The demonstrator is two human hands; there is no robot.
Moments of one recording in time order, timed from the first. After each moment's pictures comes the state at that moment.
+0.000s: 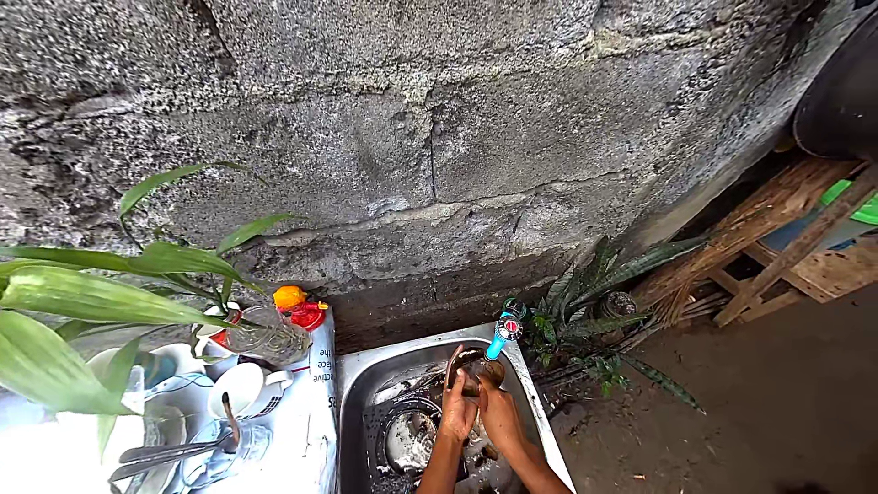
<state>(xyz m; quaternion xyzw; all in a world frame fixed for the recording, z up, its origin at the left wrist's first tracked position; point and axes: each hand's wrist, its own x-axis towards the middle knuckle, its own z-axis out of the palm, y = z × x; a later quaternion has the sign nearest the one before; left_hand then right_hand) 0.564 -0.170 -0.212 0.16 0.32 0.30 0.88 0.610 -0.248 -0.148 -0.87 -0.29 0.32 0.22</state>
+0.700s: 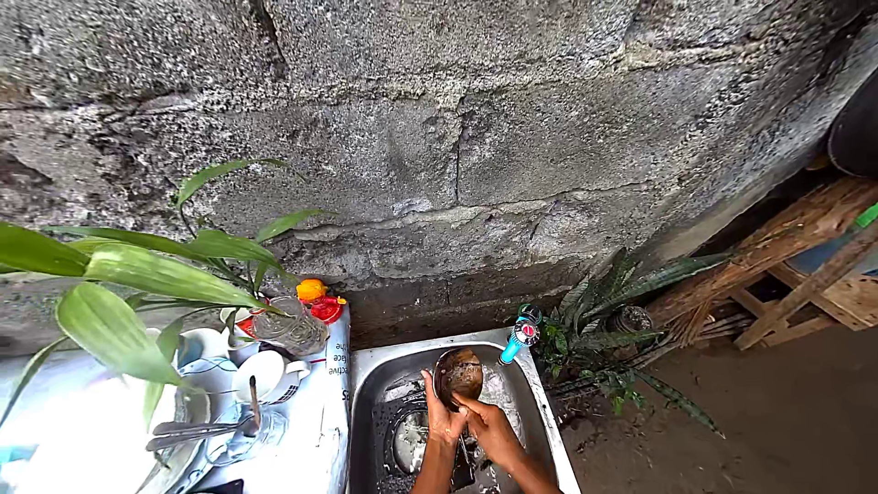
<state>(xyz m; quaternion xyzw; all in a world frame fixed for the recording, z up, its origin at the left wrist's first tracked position) 0.529 -0.148 -0.187 0.05 0.29 0.33 0.90 0.593 -0.248 -0.166 -0.74 -0.37 0.38 0.40</state>
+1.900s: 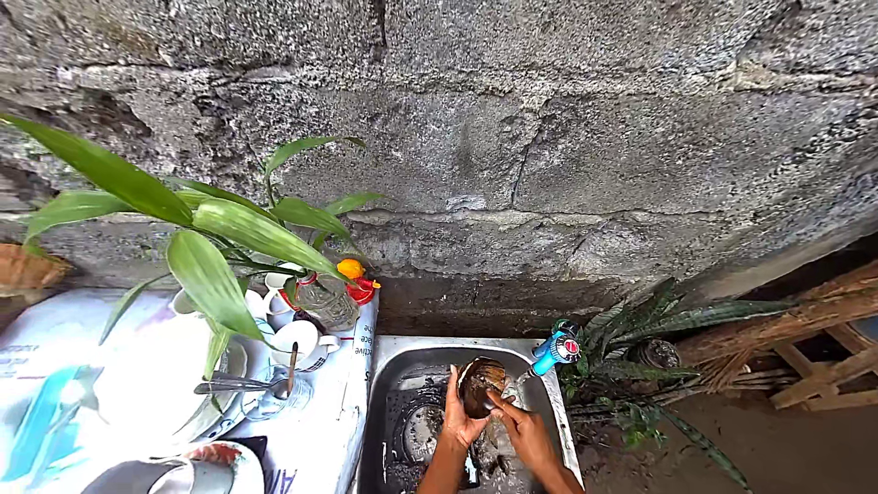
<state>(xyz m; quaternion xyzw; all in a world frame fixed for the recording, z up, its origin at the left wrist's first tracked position) 0.521 -0.143 -0.188 0.00 0.30 0.24 0.92 0.619 -0.264 -0.194 -0.76 -0.48 0.22 0.38</state>
